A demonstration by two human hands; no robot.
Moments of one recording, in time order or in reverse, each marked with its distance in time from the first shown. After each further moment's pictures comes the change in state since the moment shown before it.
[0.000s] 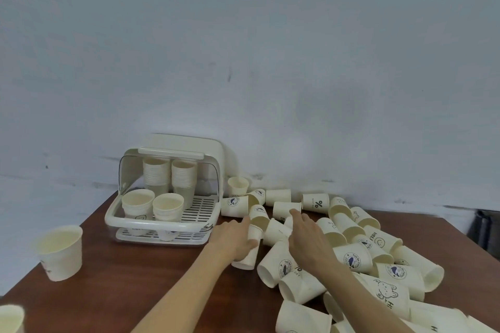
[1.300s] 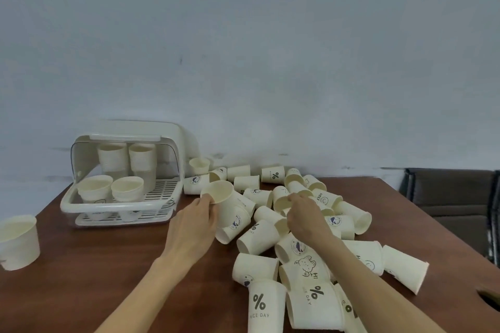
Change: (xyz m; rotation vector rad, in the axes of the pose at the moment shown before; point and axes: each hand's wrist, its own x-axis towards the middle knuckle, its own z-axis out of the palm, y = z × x) left_hand -0.093 0.036 -0.010 -0.344 0.527 0.067; right_hand -0.062 0.064 -0.043 0.063 0.003 0.241
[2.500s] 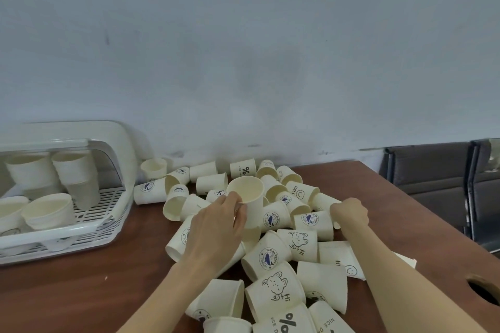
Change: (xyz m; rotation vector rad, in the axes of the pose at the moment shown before) left_hand 0.039 0.096 0.081 -0.111 -0.057 0.198; right_hand 0.060 0.166 -0.002 0.425 0.173 0.945
